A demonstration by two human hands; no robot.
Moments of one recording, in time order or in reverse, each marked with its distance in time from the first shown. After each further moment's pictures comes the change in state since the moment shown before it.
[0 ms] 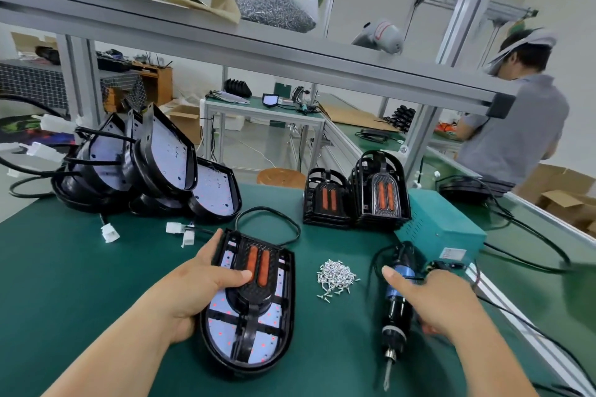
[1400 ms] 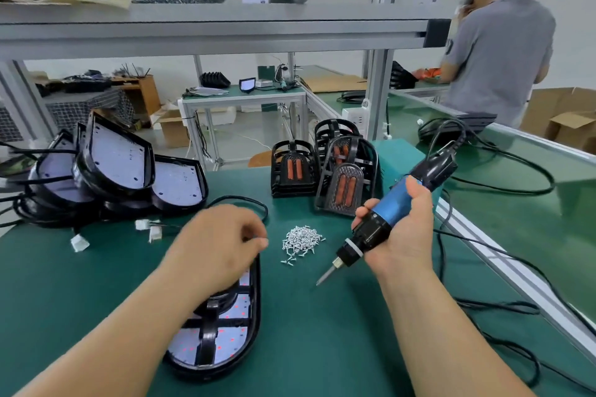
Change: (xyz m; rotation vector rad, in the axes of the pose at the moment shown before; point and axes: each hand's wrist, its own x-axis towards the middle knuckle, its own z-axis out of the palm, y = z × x) left_hand -0.031 0.037 0.095 1.334 0.217 0.568; right_hand -0.001 -0.012 0.006 2.134 -0.100 0.130
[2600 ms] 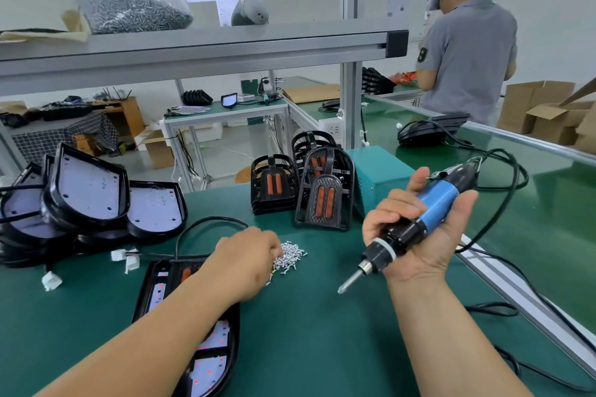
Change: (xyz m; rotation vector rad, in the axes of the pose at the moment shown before) left_hand 0.050 0.025 0.050 0.193 -0.174 0.144; right_hand 0.004 -0.037 -0.025 0.548 -0.571 0.028
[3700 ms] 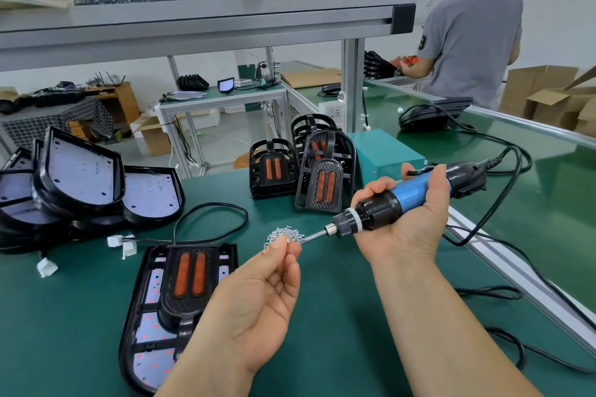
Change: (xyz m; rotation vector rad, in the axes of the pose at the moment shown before) left_hand -0.064 0.053 0.008 -2.278 0.093 -0.674; right_hand 0.003 0.027 0.014 -0.186 0.444 -0.216
